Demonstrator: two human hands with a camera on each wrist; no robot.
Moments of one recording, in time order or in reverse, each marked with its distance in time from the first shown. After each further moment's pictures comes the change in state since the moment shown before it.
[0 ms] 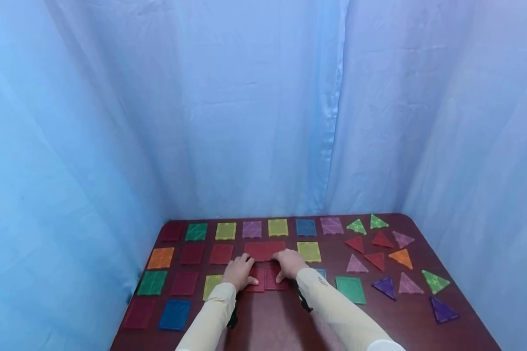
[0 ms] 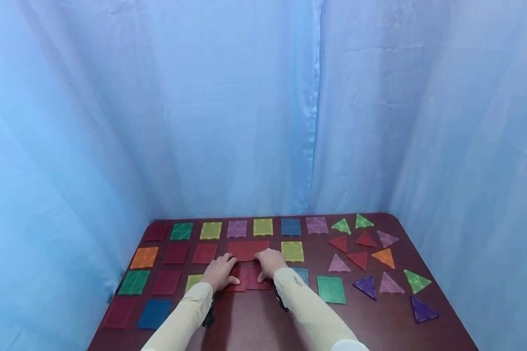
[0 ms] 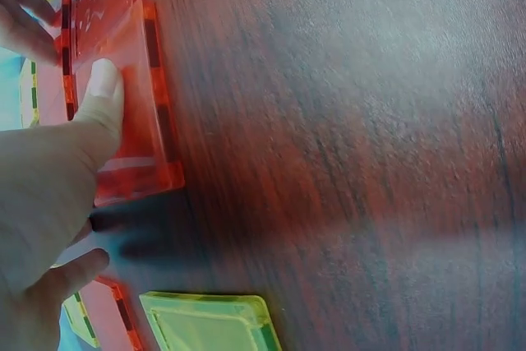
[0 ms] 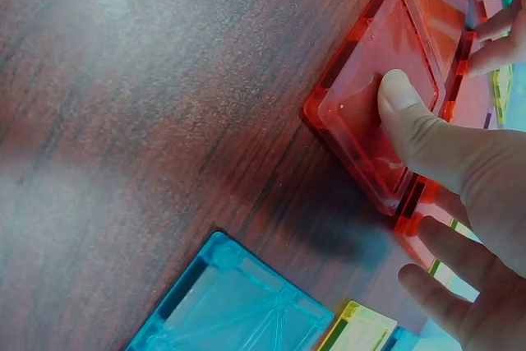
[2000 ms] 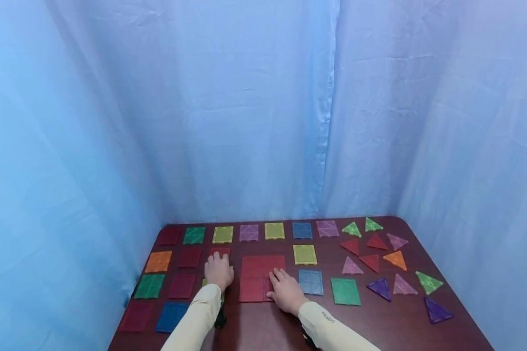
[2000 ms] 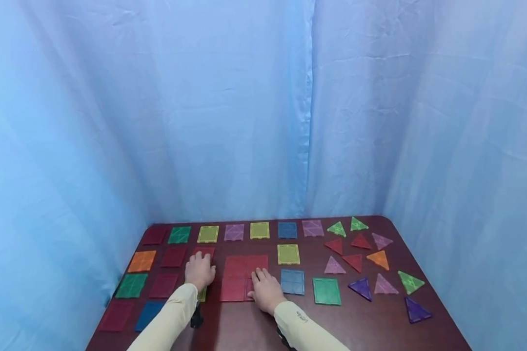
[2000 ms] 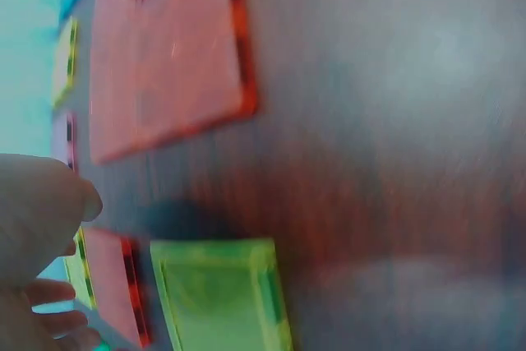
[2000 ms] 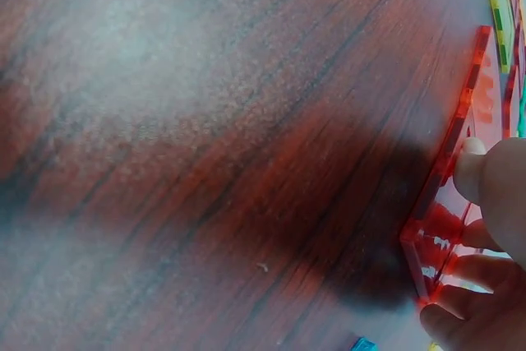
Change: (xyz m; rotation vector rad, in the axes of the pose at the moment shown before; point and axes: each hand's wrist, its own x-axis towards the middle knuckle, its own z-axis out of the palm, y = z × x) left_hand -0.013 -0.027 -0.012 -0.098 0.149 -0.352; right_hand -0.075 -0.037 0.031 -0.025 0.105 0.017
